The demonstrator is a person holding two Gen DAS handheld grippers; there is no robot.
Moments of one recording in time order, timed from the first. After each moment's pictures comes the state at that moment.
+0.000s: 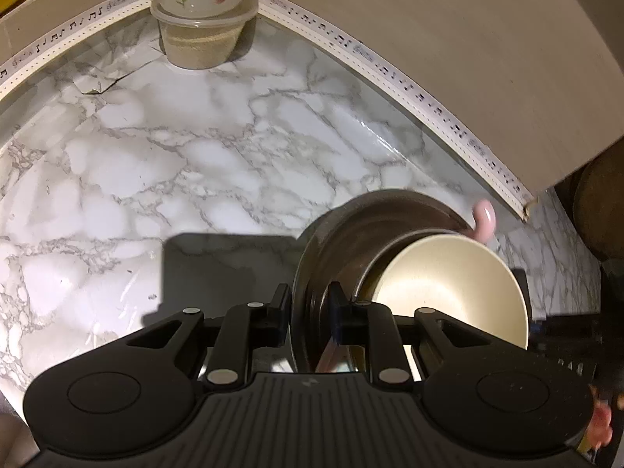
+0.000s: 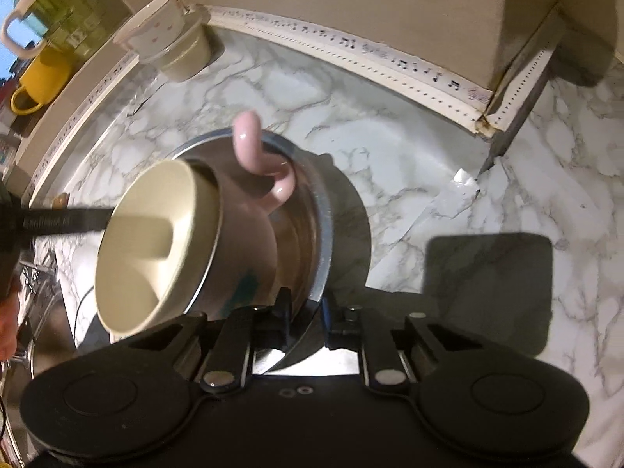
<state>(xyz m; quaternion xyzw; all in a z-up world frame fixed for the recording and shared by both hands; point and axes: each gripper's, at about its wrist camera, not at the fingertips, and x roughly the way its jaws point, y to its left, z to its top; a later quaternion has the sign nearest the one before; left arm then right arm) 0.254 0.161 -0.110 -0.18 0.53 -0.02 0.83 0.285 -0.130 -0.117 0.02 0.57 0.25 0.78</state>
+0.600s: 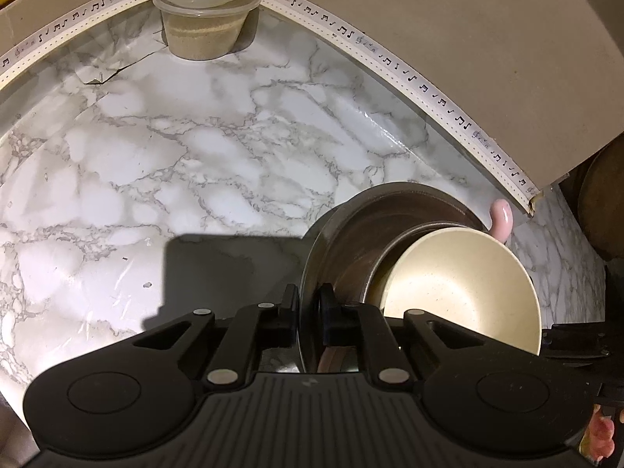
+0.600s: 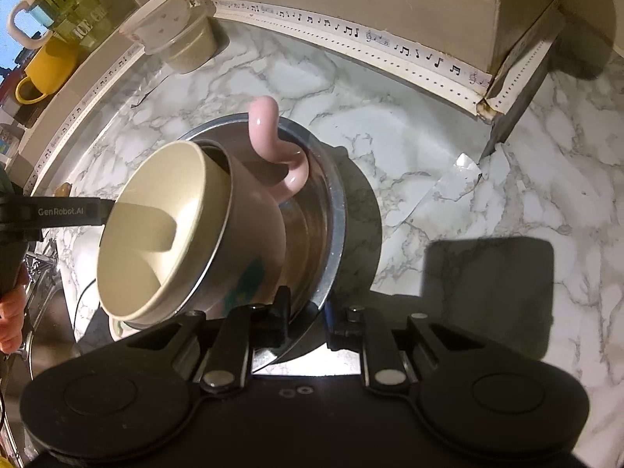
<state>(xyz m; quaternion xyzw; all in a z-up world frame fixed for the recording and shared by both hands) 0.250 0.155 -0.117 -0.18 0.53 -0.01 0.83 0.268 -0.124 -0.116 0.01 0.56 0.24 0.79</state>
